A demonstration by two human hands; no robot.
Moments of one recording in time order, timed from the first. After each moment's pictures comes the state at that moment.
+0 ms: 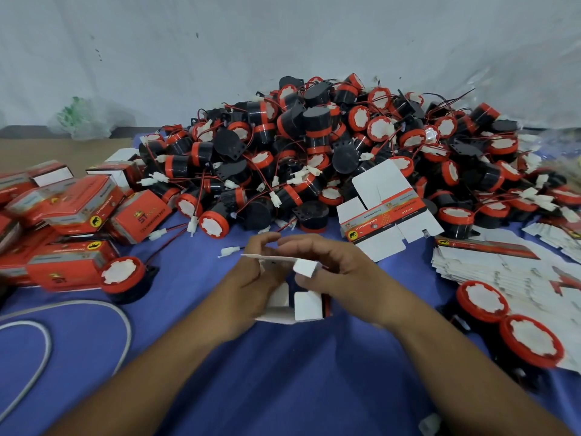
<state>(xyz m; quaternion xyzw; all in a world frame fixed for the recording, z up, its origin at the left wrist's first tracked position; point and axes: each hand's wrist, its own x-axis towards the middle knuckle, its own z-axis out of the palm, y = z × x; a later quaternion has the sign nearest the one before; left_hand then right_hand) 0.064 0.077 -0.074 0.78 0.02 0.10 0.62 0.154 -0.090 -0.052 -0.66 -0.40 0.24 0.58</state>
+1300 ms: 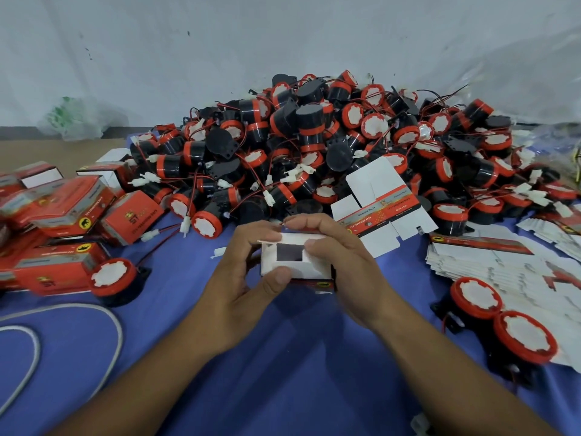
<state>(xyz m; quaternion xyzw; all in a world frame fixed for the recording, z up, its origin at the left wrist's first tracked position) 0.055 0.069 -0.065 0.81 -0.10 0.26 0.52 0.147 -0.086 -0.046 -0.62 -0.29 0.22 0.70</state>
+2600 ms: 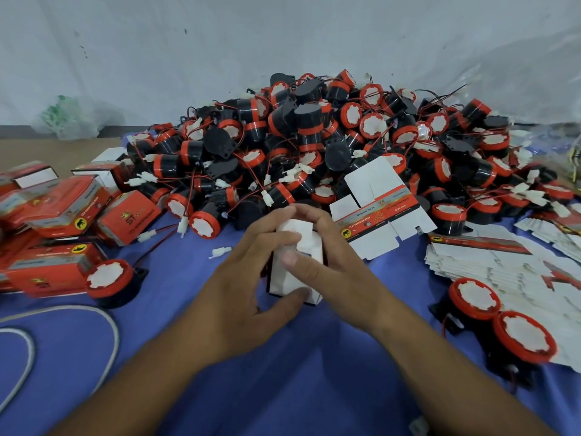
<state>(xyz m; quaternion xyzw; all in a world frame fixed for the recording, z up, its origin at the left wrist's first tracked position) 0.051 0.068 -0.056 0.89 -0.16 0.29 0.32 0.141 -0.088 -0.046 -0.63 -0.37 0.20 0.65</state>
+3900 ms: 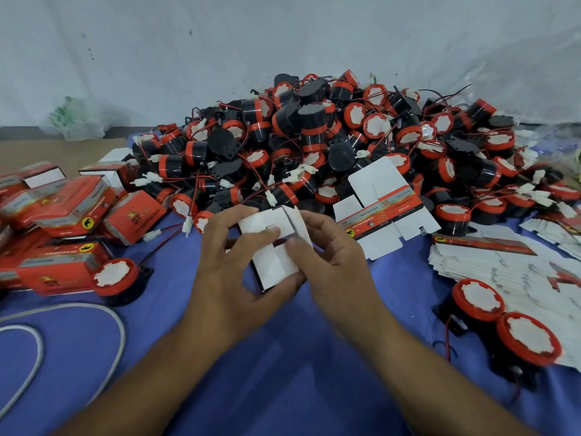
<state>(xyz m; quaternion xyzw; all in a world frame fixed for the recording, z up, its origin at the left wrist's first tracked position) 0.056 0.071 -0.059 0.86 -0.07 0.45 0.24 0.125 -0.069 -0.050 -0.57 -0.28 0.13 0.76</state>
